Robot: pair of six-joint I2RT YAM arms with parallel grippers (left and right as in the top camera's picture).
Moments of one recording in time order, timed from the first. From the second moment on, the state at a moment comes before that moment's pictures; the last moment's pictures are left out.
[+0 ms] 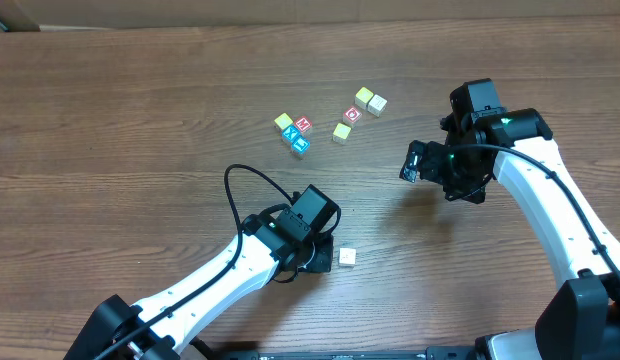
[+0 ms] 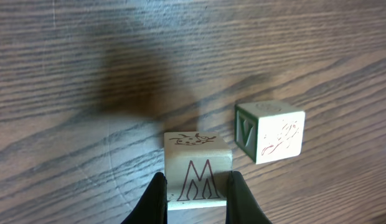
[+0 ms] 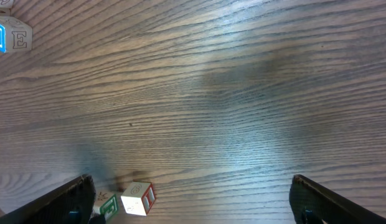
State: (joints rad) left arm -0.73 1.46 0.81 -0.63 0.13 -0.64; right arm 0.17 1.62 1.30 -1.10 -0.24 0.43
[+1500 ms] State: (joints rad) left arm -0.79 1.53 0.81 -0.57 0.09 -0.76; right arm 0.17 1.62 1.30 -1.12 -0.24 0.42
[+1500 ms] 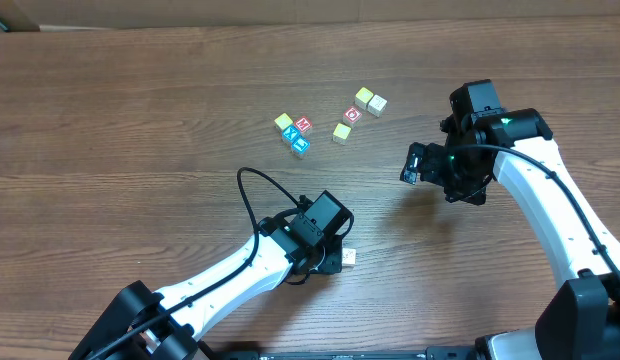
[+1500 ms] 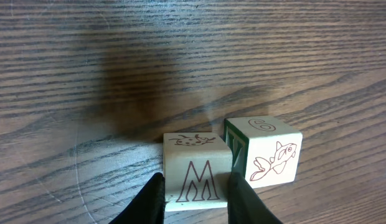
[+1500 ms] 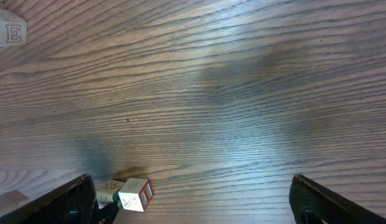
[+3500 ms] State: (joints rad) left arm -0.79 1.46 0.66 -0.54 0.15 -0.63; right arm 0.17 1.62 1.30 -1.13 -0.24 0.41
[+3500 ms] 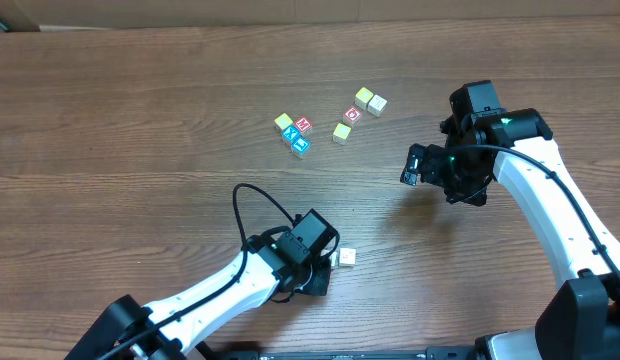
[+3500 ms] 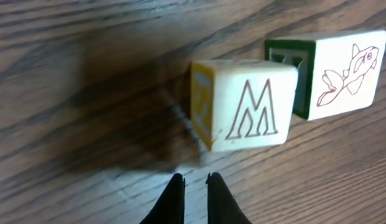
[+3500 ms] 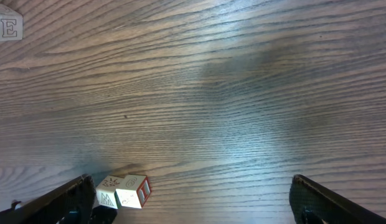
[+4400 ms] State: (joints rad) left arm -0.79 1.50 0.66 -0.46 0.16 -0.63; right arm 0.17 1.62 1.30 -1.13 -0.24 0.41
